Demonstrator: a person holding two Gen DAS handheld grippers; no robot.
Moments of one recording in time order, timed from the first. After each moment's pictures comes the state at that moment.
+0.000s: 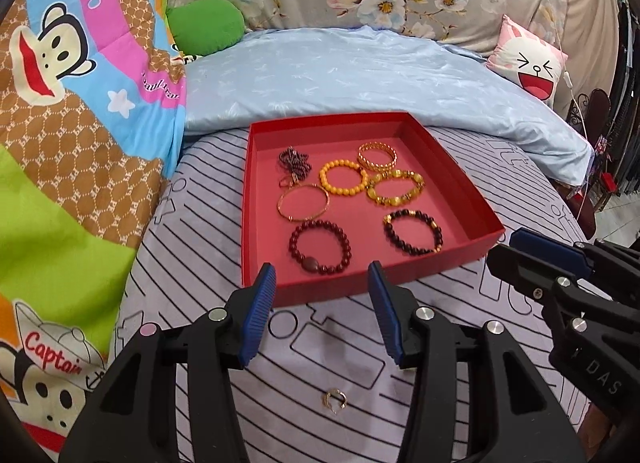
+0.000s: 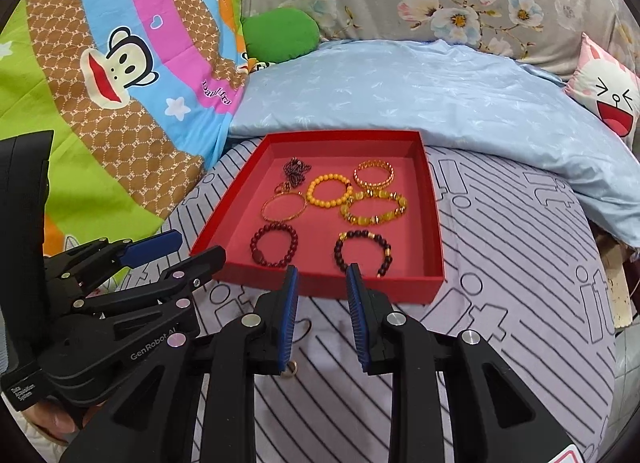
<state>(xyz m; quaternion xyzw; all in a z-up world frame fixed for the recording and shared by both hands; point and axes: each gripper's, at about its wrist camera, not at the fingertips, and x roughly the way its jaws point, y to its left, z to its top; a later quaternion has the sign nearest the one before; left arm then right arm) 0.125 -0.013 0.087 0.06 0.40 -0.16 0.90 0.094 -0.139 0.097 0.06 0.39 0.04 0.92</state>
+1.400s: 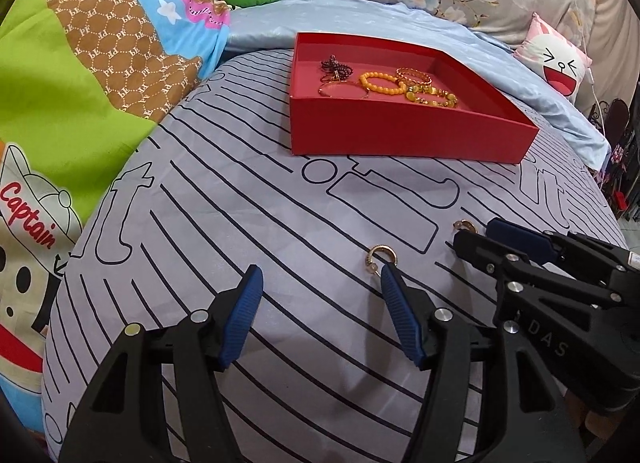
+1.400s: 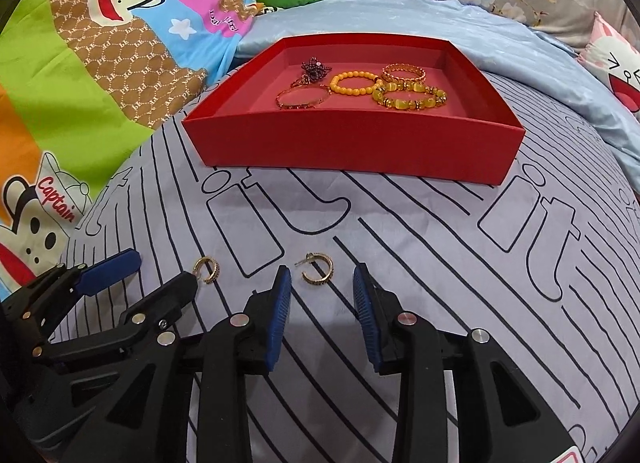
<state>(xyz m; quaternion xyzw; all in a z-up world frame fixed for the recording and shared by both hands) 0.063 0.031 0.002 0.01 0.43 -0.12 0.90 0.076 -0.094 -0.001 0.03 0.44 0.04 0.89</state>
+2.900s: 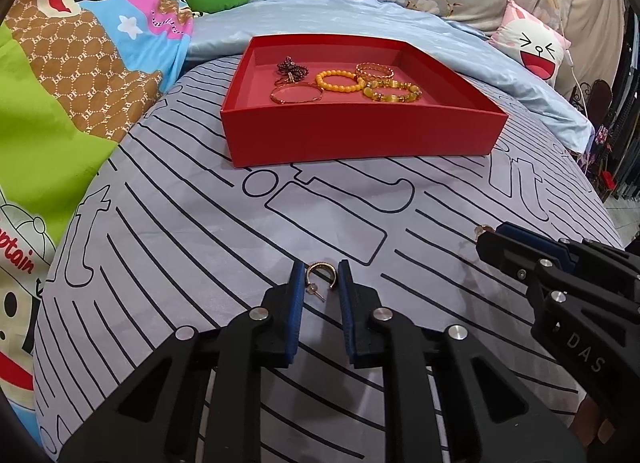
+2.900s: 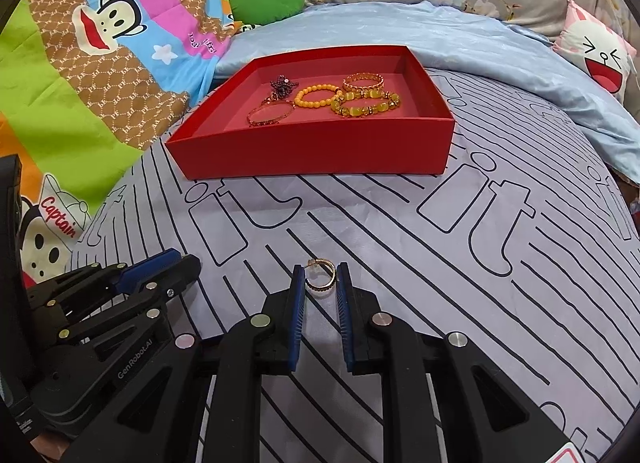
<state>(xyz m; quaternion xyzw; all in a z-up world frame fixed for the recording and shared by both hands) 0.065 -0.003 0.005 0.03 0.43 -0.16 0.89 0.049 -0.127 0.015 0.07 0.43 0.01 0.90</state>
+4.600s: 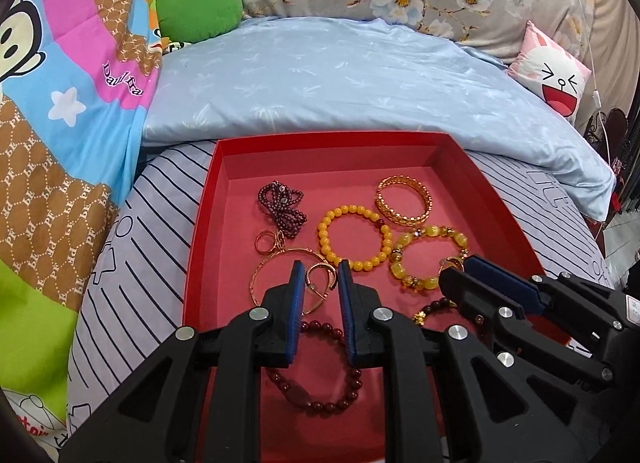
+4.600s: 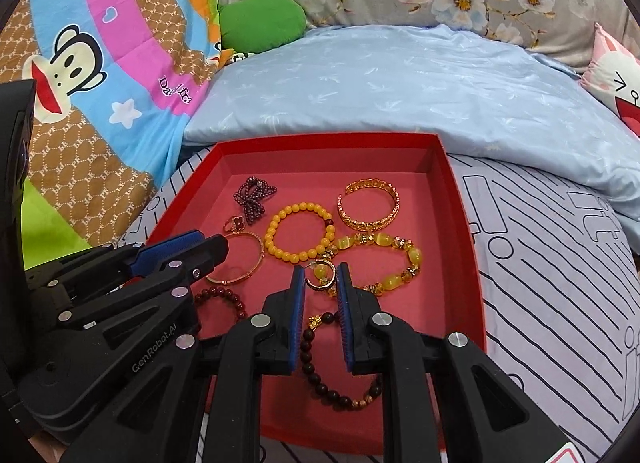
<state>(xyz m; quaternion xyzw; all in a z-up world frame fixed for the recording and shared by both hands) 0.244 -0.050 0.048 0.03 0.41 -0.15 0.90 0.221 -0.156 0.042 0.06 0.40 0.03 0.91</state>
